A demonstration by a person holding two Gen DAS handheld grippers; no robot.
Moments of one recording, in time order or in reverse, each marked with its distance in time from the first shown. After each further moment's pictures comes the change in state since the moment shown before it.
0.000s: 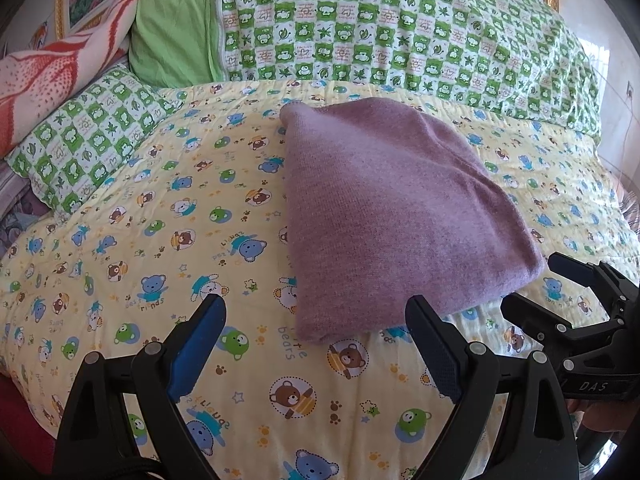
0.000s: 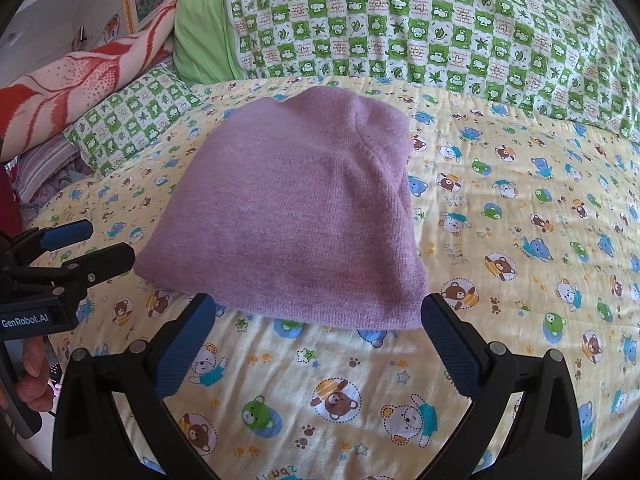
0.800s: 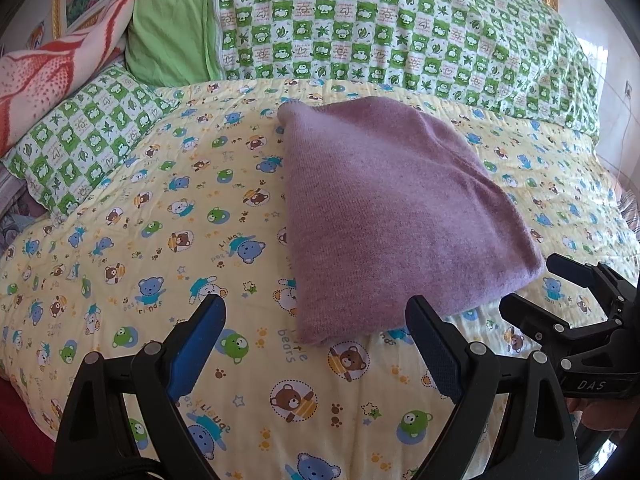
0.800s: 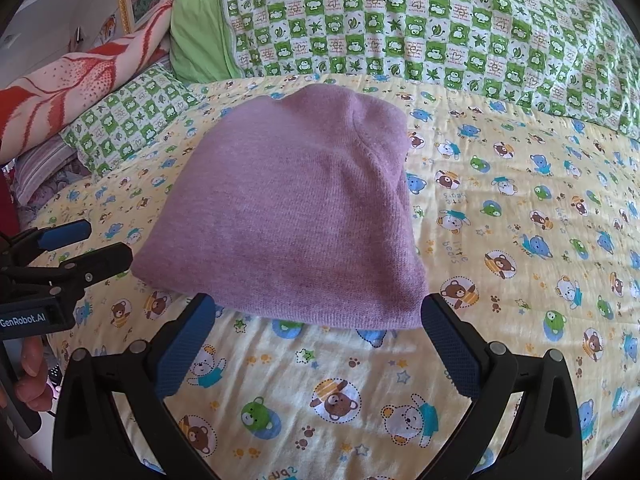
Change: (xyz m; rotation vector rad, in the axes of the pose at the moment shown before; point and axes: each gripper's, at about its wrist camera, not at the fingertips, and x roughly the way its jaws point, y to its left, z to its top) left arm 0.003 0.003 0.003 0.006 0.006 -0.014; right arm 0.003 0.000 0.000 0.008 0.005 -0.009
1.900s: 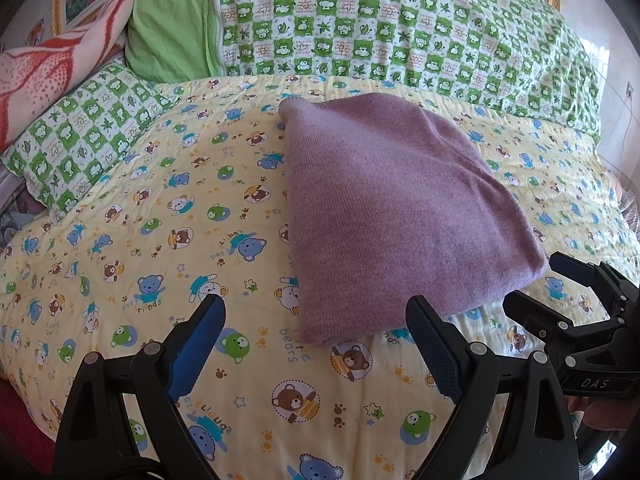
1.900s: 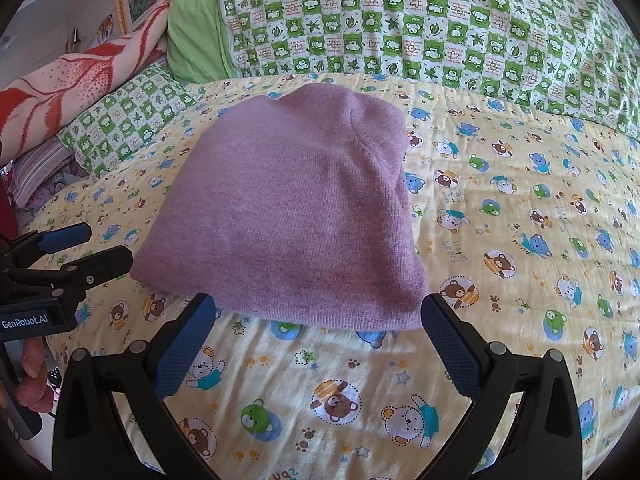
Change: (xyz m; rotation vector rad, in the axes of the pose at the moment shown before) left arm 0.004 0.000 -0.001 -0.008 0.010 0.002; right arm 0.002 -0.002 0.000 0.005 0.000 -0.004
